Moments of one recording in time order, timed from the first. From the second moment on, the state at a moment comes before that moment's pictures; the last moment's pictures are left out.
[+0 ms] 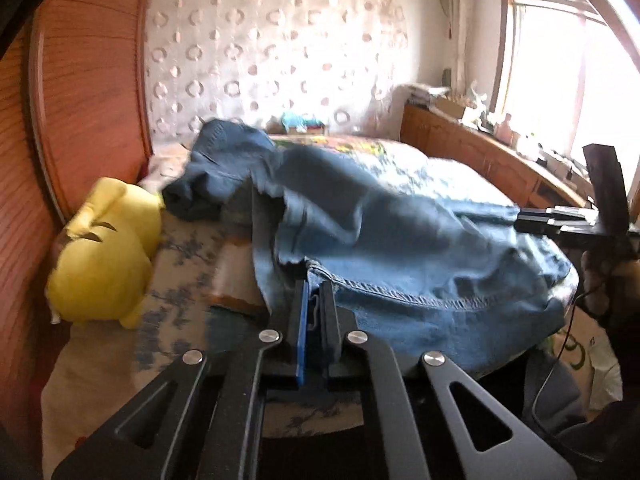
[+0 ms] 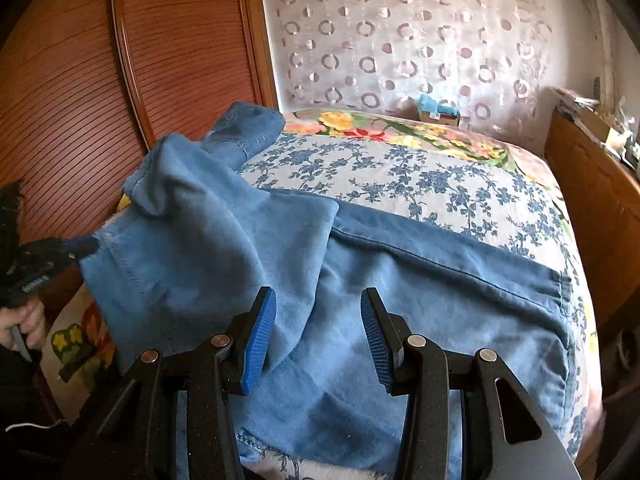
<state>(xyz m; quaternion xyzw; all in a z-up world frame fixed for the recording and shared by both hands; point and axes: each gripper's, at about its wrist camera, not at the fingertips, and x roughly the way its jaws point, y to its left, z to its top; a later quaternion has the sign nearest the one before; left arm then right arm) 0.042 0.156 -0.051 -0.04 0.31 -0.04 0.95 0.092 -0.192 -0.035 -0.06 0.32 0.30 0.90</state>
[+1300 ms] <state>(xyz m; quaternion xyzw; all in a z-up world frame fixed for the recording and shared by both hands) 0.067 0.151 -0.075 -0.05 0.34 -0.02 0.94 0.232 -0.125 -0.078 -0.05 0.41 0.33 0.85</state>
